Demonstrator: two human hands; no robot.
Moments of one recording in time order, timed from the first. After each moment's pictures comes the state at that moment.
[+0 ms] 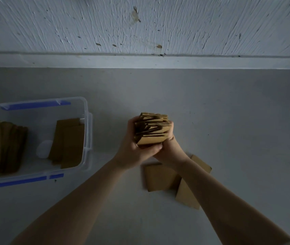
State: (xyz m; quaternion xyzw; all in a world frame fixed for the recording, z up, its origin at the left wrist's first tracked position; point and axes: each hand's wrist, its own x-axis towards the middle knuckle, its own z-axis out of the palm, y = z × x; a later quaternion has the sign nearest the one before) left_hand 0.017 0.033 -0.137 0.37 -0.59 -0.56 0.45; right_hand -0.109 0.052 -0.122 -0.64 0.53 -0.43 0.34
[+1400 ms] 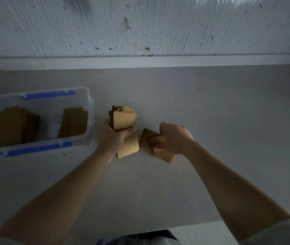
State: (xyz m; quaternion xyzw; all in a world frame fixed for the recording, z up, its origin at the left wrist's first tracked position) left_hand 0.055 0.078 -0.107 0.57 -0.46 -0.56 0.39; right_hand -0.139 0.115 -0.070 -0.68 0.70 0.05 0.20
